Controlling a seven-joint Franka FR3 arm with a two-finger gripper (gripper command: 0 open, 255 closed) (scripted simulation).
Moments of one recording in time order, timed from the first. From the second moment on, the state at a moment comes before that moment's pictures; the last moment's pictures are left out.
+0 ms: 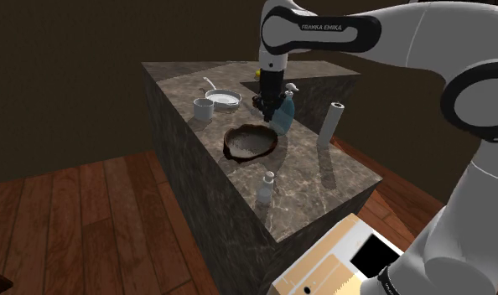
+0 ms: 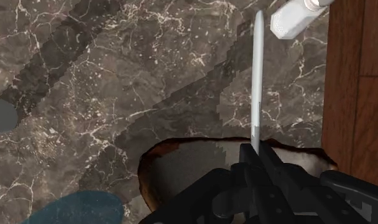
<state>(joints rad) 0.08 0.19 0.03 -1.53 -0.01 1.57 0.21</state>
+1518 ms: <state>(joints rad) 0.07 0.44 0.02 -1.37 -0.02 1.67 0.19</state>
